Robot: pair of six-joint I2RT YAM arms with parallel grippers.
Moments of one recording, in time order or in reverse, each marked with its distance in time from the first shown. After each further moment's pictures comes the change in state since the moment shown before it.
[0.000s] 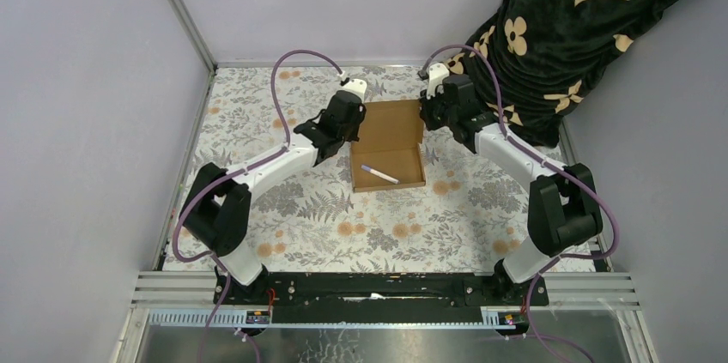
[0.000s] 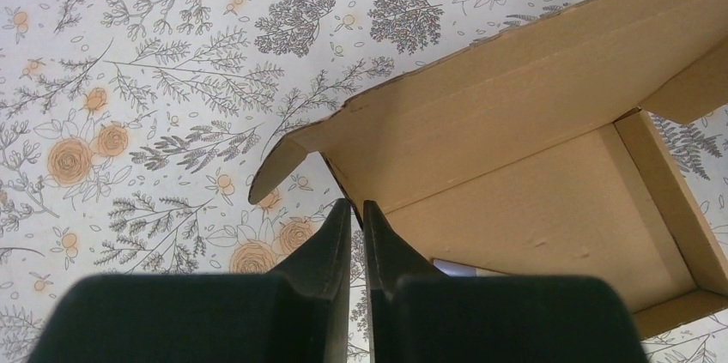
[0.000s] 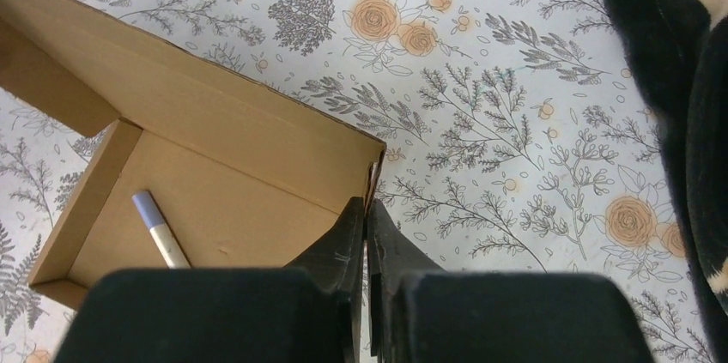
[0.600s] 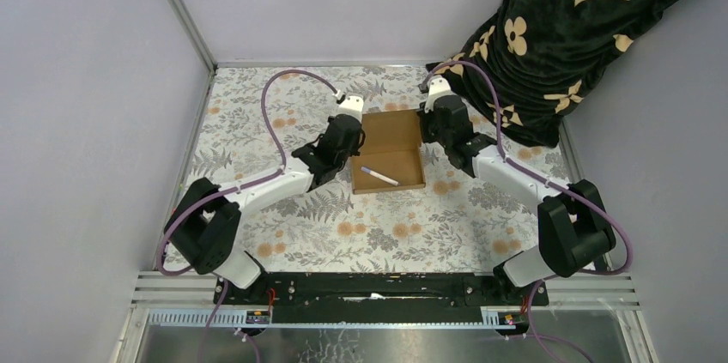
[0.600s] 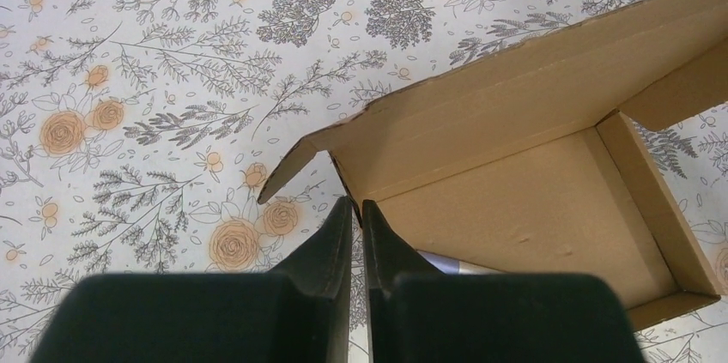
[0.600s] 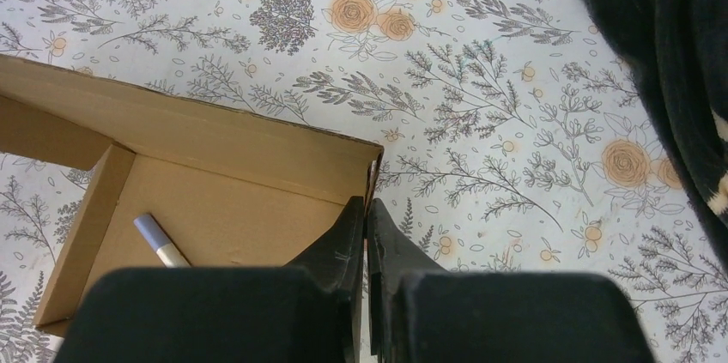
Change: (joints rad) left arm -0.093 -0.108 -0.205 0.183 -0.141 -0.063; right arm 0.114 -0.122 -0.185 0.141 0.260 0.127
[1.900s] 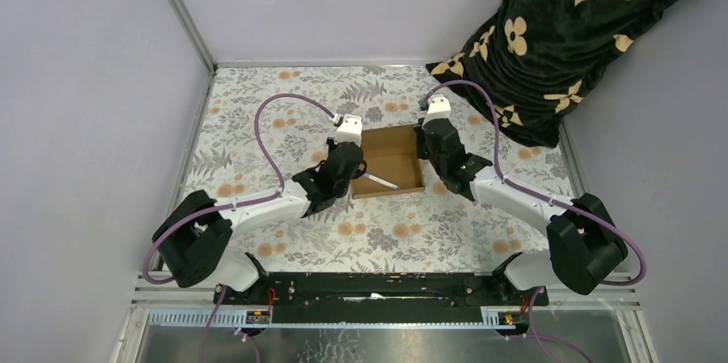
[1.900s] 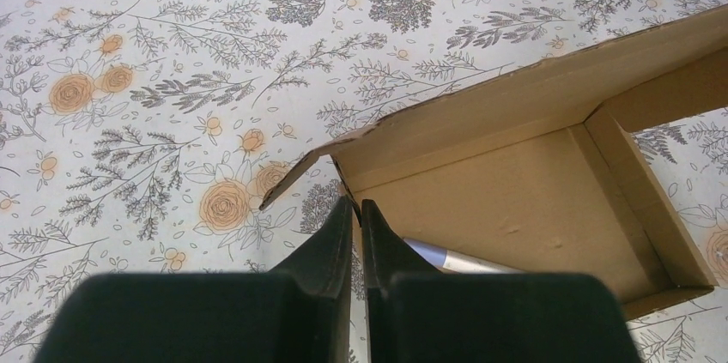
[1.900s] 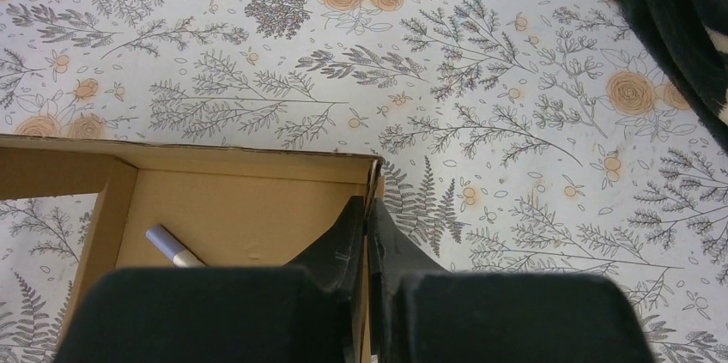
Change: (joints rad) left arm -0.139 -0.104 -0.211 0.167 -0.196 -0.053; right arm 0.150 -0.103 -0.154 0.071 0.256 0.155
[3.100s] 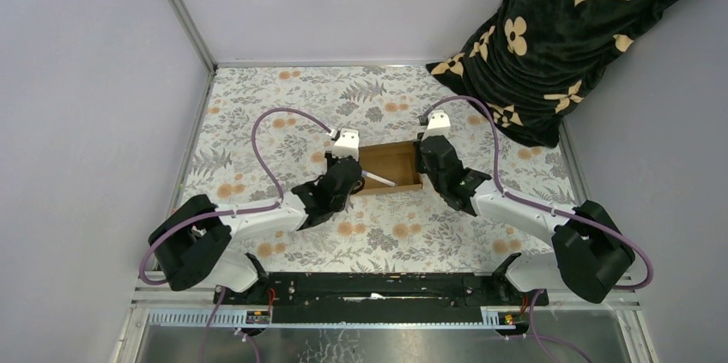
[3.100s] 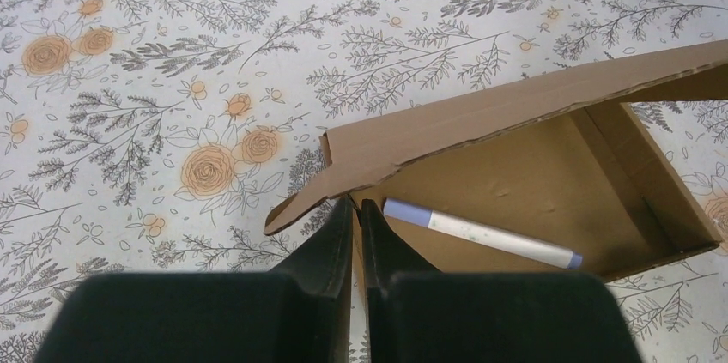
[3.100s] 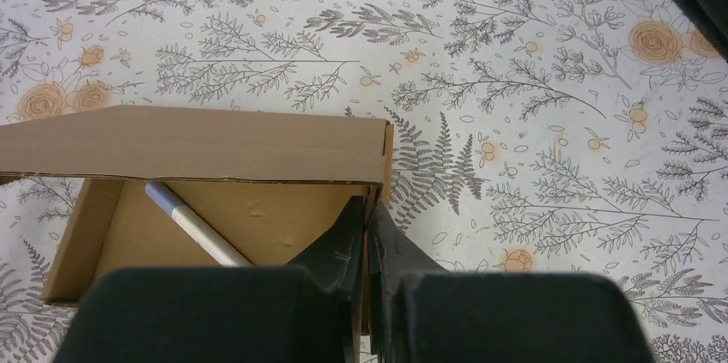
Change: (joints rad) left arm -0.060 -0.032 -0.121 0.089 -0.049 -0.052; right arm 0.080 -0.057 -0.115 0.042 0.079 0.072
